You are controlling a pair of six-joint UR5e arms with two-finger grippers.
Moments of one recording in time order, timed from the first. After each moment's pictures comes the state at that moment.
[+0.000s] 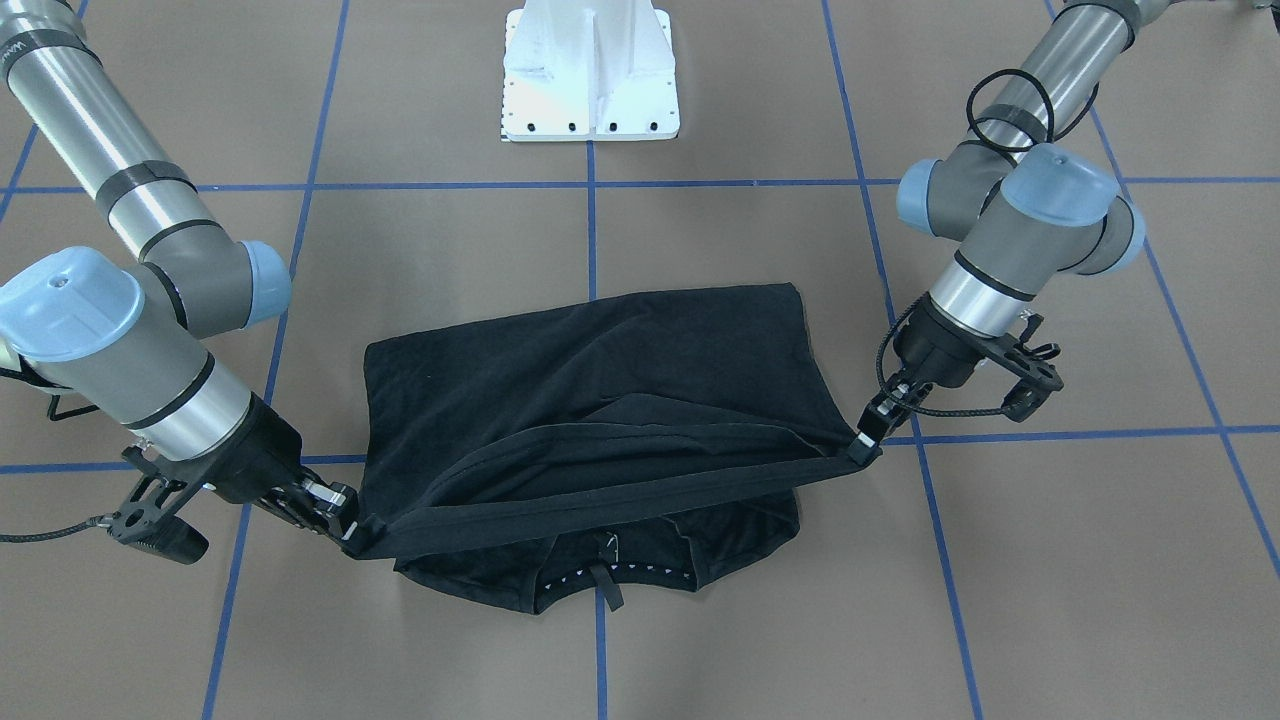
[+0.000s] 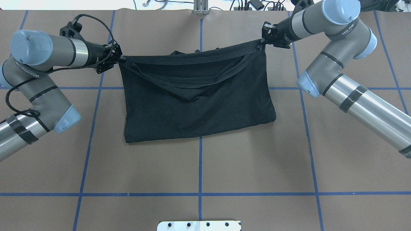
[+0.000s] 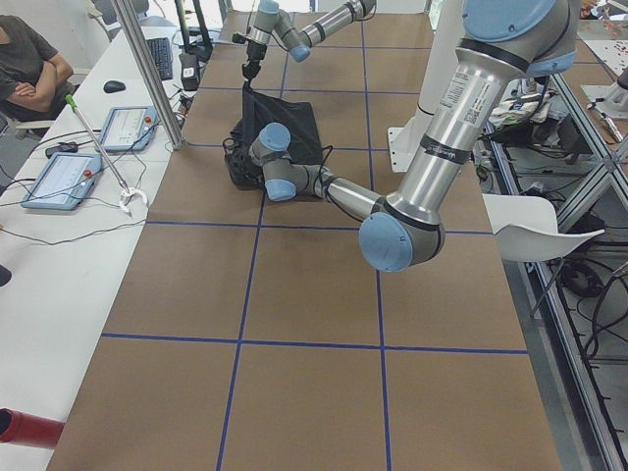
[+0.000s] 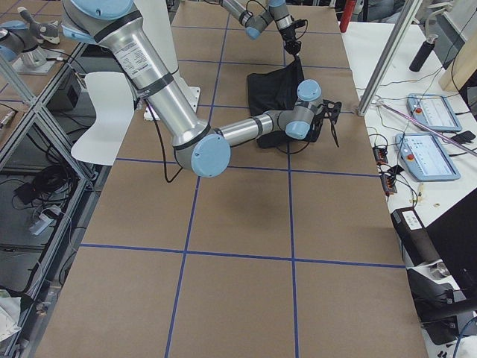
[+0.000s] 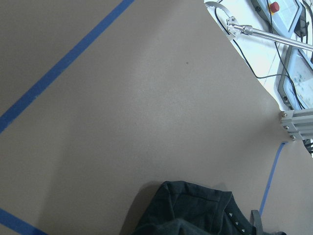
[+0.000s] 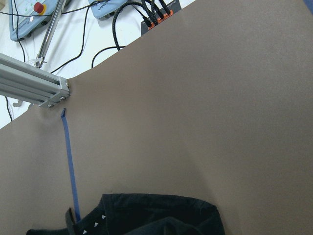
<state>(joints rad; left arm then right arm) -0.86 -2.02 -1.42 -2.50 -1.89 -1.85 0.95 -0.92 1.18 -0.68 2.06 1.50</state>
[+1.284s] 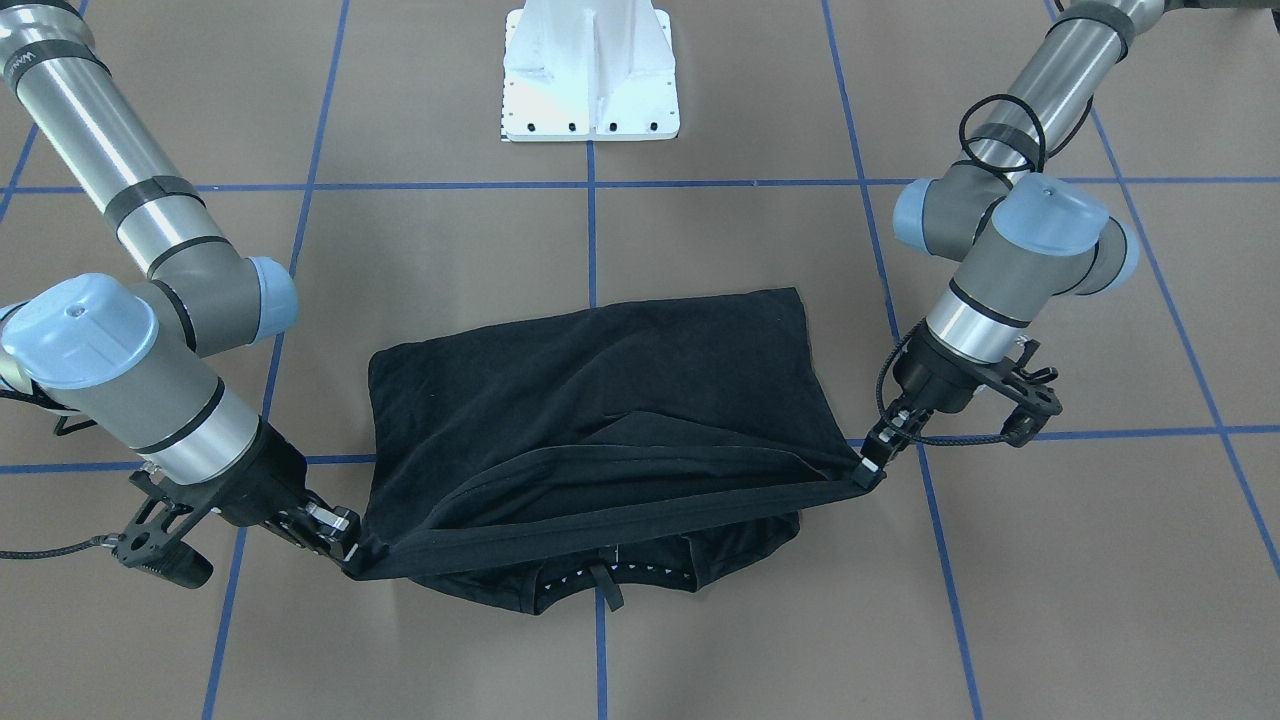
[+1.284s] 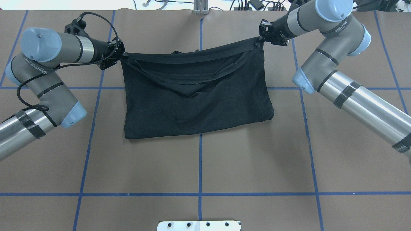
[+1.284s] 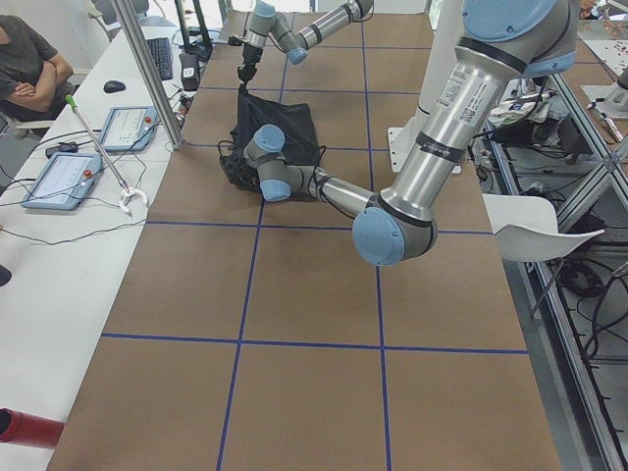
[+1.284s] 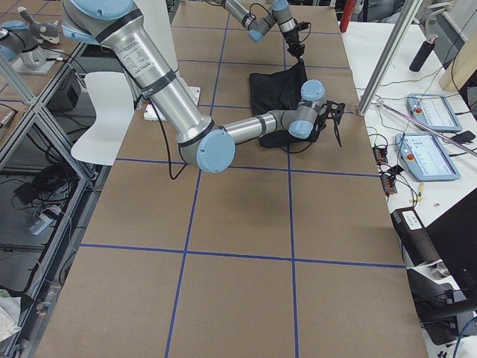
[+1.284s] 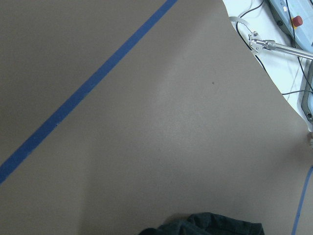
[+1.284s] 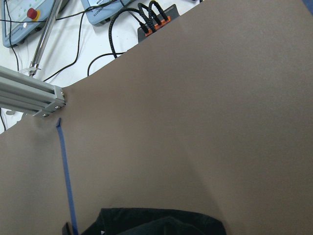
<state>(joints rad) -0.86 -2.08 -1.35 -2.51 -1.86 -1.85 0.95 -0.88 1.13 -0.68 2.05 1.51</state>
